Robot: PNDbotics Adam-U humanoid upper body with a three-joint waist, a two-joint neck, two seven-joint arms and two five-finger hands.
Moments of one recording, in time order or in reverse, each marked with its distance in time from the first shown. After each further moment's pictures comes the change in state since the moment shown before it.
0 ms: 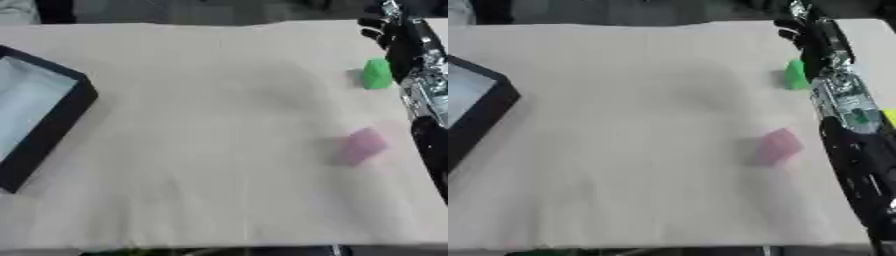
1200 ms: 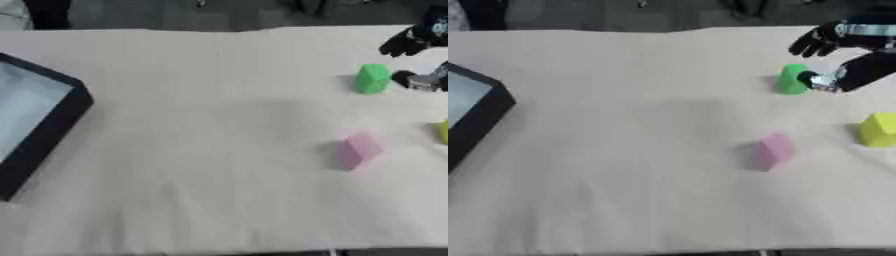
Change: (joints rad) left arm 0.032 0.029 0.001 -0.030 0.002 0.014 -0.013; right arm 0.180 -0.457 0.090 -0.338 0.462 0.022 0.770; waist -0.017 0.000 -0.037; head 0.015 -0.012
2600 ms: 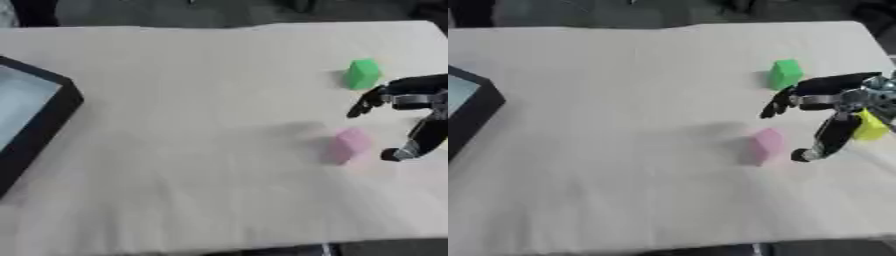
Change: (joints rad) left arm 0.001 0.000 -0.001 -0.003 0.005 0.014 -0.012; right arm 0.030 0.003 0.195 -0.040 0.293 -0.170 -0.022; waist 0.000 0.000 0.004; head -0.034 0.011
